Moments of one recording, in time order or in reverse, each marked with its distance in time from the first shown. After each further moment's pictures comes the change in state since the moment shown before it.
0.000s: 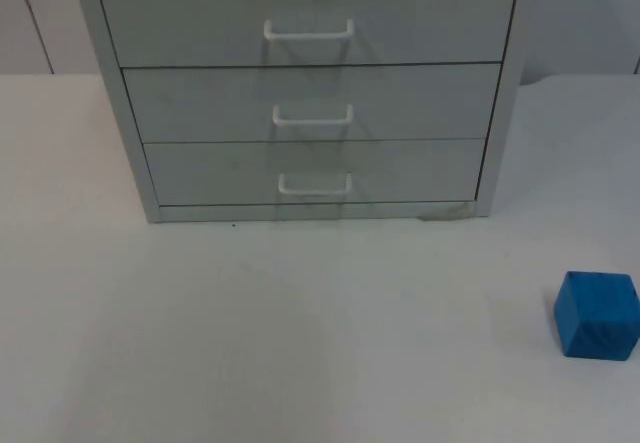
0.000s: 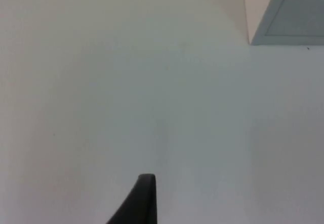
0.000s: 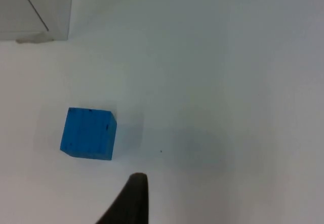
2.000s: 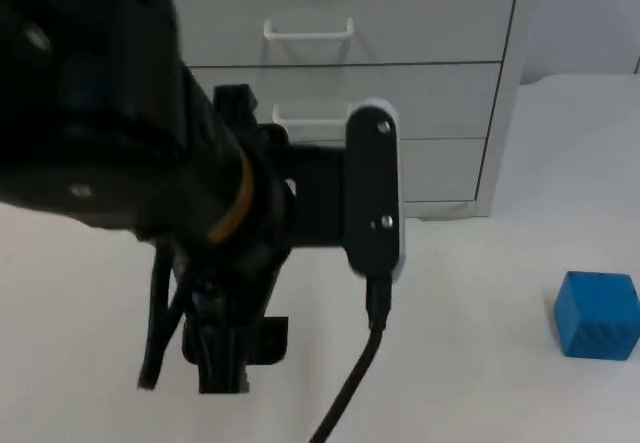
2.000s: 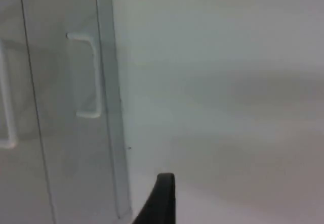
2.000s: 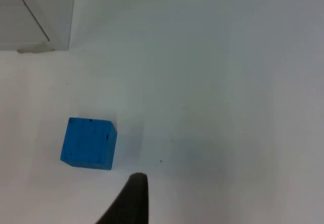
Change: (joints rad) right arm 0.000 0.008 0.000 0.000 -0.028 0.000; left arm -0.984 1.103 -0.249 0.940 -0.372 -0.050
